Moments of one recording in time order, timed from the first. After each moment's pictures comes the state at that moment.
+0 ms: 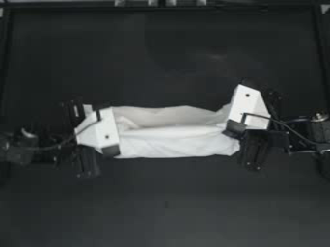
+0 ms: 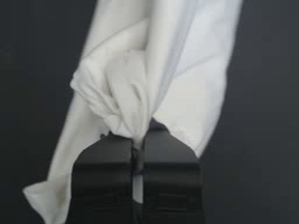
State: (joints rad) left arm -0.05 -0.23 0.69 0.62 0.71 -0.72; right arm 0.05 -0.32 0.73 -0.51 0.71 0.78
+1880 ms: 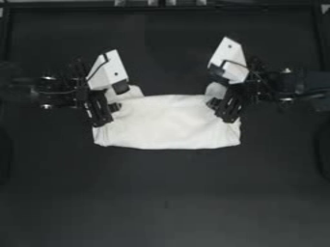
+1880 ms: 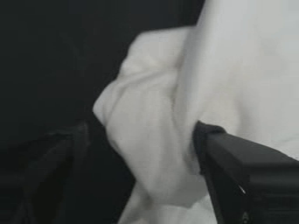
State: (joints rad) left arm 0.28 -0.11 0.71 0.59 0.43 -0.58; right arm -0.33 -0.13 0.75 -0.44 0.41 0.65
